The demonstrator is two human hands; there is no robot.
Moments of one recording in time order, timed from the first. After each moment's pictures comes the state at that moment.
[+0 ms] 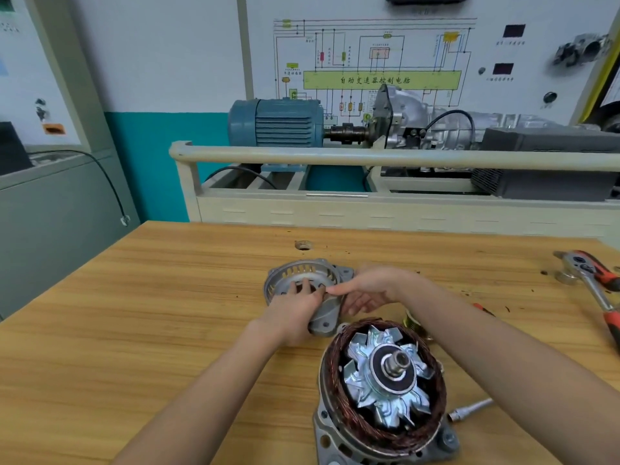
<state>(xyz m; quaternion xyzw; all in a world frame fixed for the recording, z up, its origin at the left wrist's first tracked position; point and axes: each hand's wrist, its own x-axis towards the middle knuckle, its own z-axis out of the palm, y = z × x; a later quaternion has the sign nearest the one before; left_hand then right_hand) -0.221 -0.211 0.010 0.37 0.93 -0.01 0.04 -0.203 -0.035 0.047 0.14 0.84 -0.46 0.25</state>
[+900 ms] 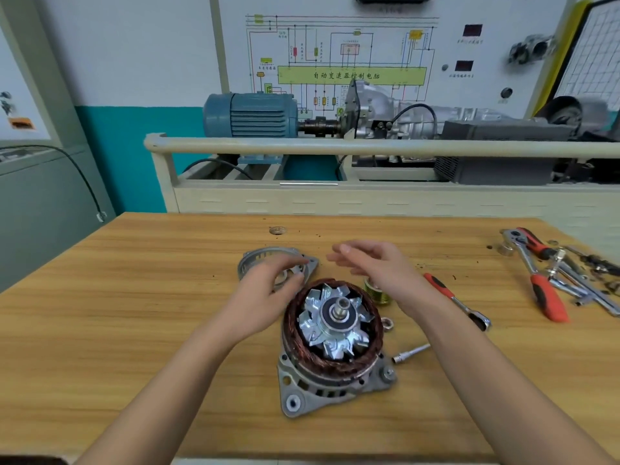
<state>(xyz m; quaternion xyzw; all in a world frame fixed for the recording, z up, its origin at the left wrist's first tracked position) -0.121 -0.236 0.058 0.39 0.83 0.39 -0.06 -0.062 -0.033 0.075 0.02 0.82 -0.57 -0.10</state>
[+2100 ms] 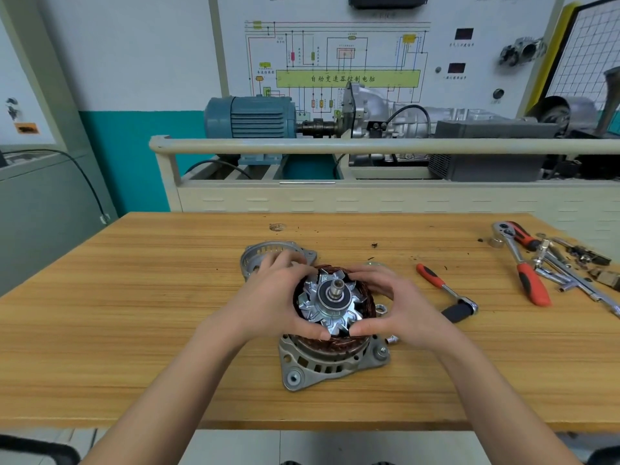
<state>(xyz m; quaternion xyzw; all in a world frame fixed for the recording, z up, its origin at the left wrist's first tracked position) -0.086 -0.238 0.068 0.41 0.89 0.17 -0.02 -0.001 -0.021 0.037 -0.07 0.90 -0.43 -0.11</state>
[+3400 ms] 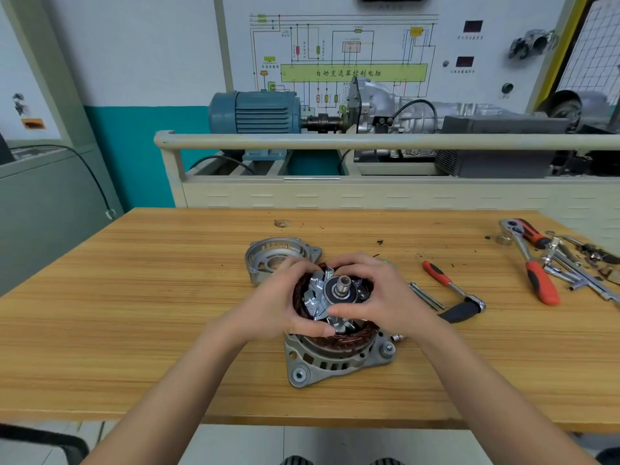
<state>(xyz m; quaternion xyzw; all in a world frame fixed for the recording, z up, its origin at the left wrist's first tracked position) -0.100 -0.242 0.044 0.44 0.82 0.37 0.04 -0.022 -0.048 0.046 -0.11 0.90 -0.38 -0.18</state>
